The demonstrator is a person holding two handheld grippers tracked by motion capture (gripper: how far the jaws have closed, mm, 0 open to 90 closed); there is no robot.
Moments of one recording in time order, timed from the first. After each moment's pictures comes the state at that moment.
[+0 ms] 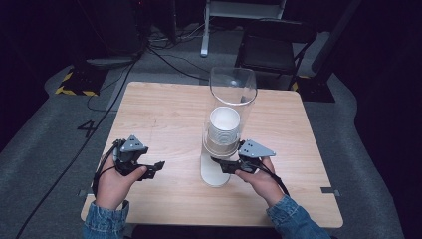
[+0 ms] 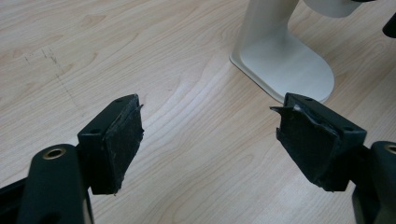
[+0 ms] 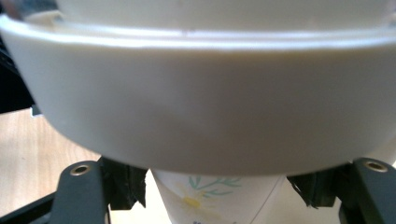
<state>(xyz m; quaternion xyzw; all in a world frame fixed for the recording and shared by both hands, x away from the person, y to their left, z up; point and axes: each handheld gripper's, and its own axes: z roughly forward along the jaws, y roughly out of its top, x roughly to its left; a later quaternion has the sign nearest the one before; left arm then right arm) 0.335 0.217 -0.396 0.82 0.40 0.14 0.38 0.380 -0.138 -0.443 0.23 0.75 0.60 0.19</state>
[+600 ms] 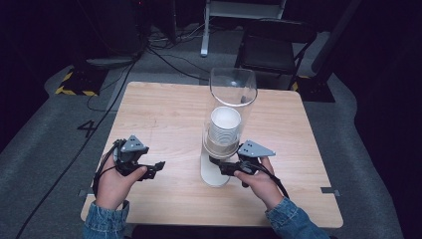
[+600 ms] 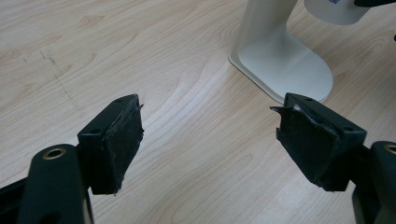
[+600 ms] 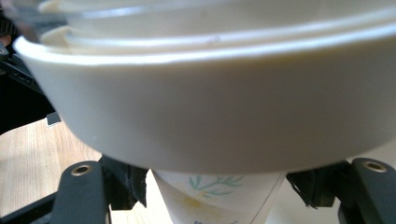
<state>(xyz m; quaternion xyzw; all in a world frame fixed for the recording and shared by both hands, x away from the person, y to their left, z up) 0.335 0.216 -0.396 0.82 0.40 0.13 0.38 0.373 -0.135 -0.441 0.27 0.74 0.59 0.16</state>
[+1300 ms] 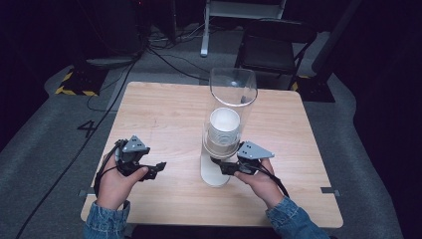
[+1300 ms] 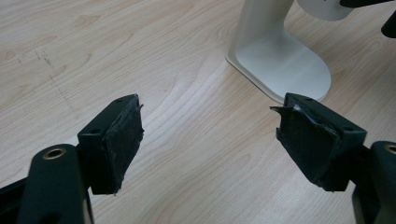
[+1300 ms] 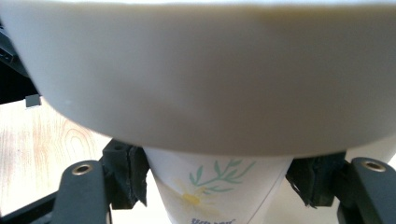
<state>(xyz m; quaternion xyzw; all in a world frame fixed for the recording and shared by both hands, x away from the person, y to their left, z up) 0.335 0.214 -0.396 0.82 0.40 0.13 0.38 0.377 -0.137 -0.445 0.23 0.76 0.58 0.21</state>
